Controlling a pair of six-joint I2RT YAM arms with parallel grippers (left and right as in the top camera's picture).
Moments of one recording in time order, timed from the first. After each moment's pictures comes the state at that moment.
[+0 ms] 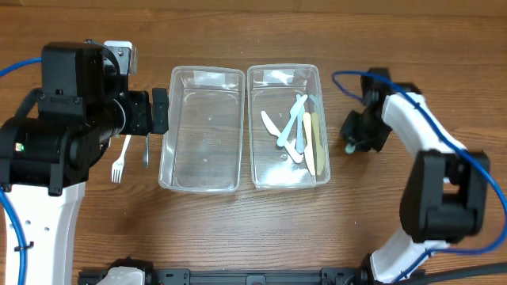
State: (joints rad) left arm -0.10 1.28 1.68 -1.28 0.06 -0.09; right arm 0.01 1.87 1.32 -1.00 -0.01 0.52
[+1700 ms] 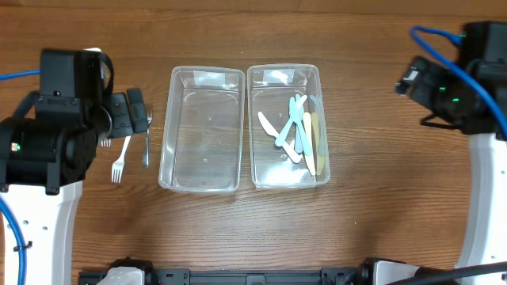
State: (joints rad) left arm -0.06 1.28 1.68 -1.36 -0.22 -0.25; right arm -0.14 1.48 1.82 -1.37 0.09 0.42
